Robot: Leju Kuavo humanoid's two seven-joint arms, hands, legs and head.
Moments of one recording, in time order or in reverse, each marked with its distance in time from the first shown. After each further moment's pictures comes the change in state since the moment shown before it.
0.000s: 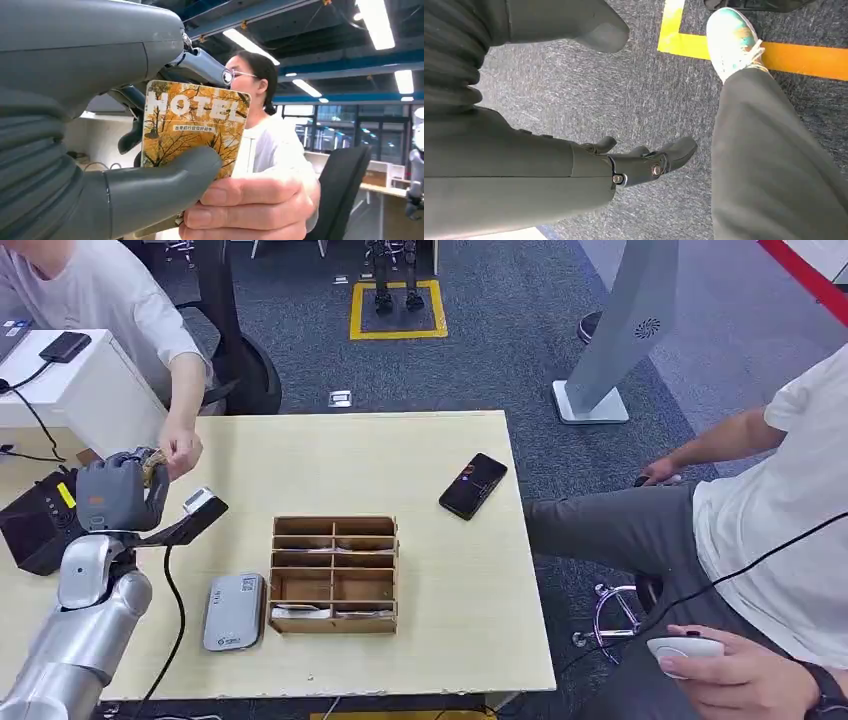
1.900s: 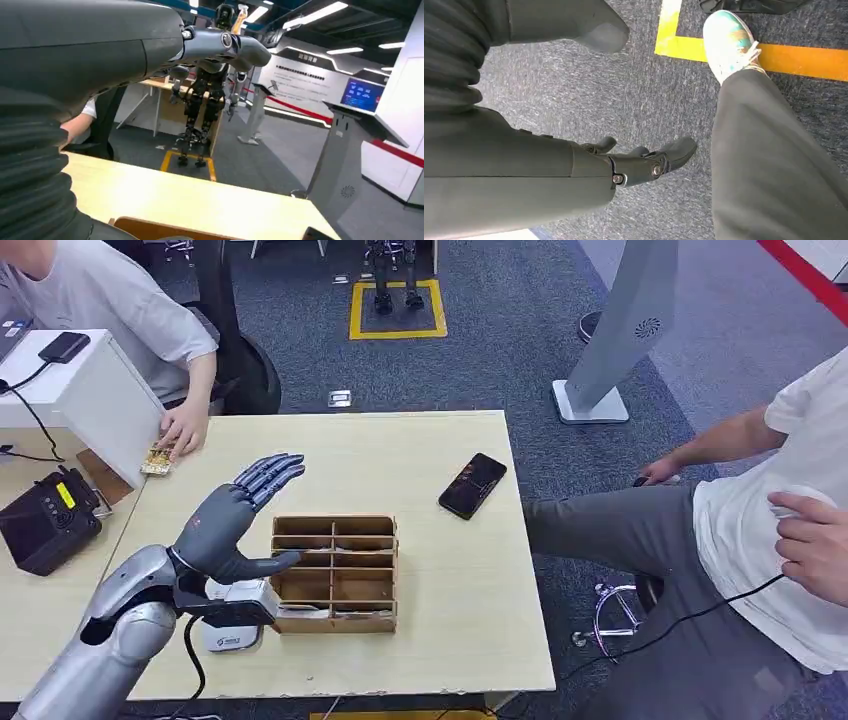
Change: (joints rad) left arm 0.169 0.104 -0.340 -0.689 0.489 -0.634 -0.265; right arm 0.005 -0.001 0.000 0.000 -0.024 0.004 -0.018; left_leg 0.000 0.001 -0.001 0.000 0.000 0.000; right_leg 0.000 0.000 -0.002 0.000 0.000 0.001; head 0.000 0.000
